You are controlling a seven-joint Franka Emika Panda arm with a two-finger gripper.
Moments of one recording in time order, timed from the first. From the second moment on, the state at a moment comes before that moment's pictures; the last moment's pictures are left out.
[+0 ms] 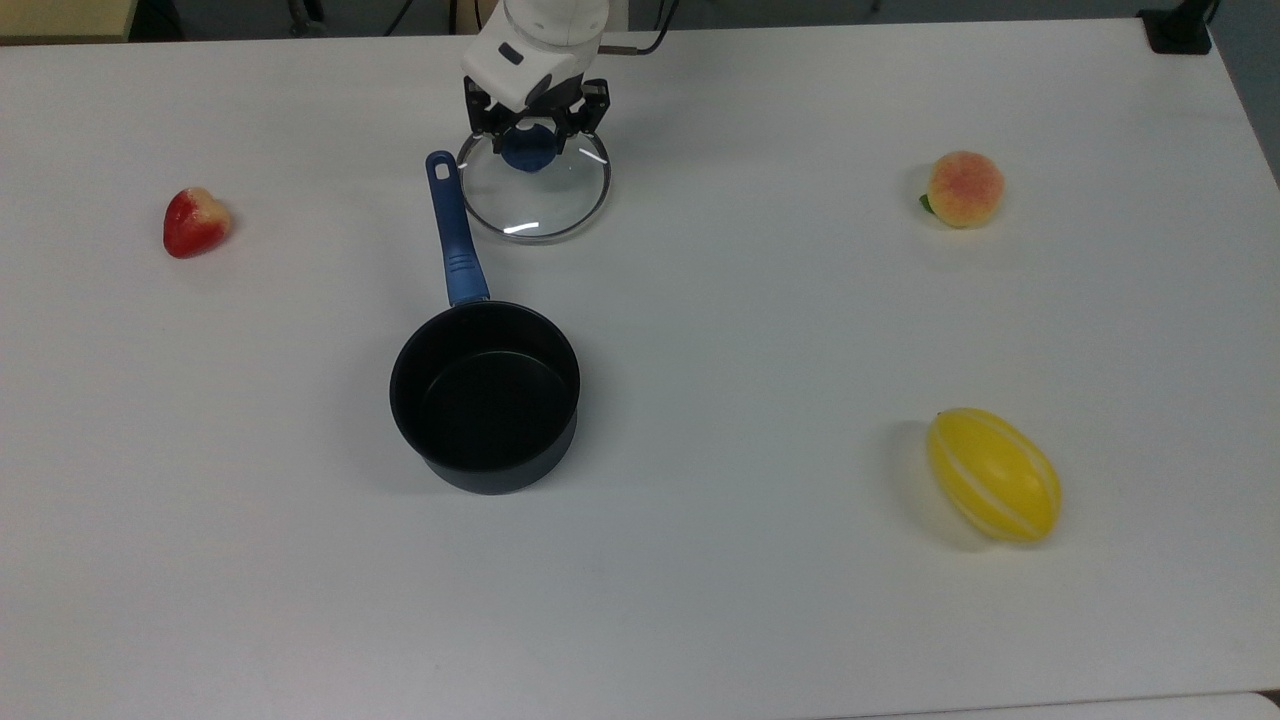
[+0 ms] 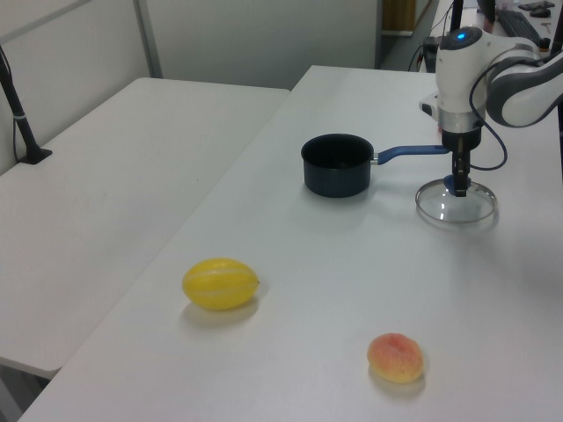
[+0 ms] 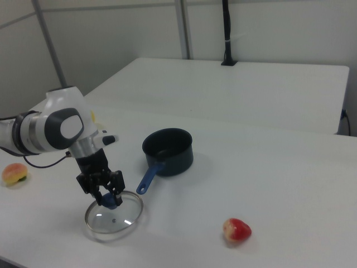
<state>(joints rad) 0.08 -0.05 0.05 -2.32 -0.26 2.15 0.07</state>
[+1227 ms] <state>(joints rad) 0.09 -0.05 0.15 -2.00 -0.15 1.95 0.06</state>
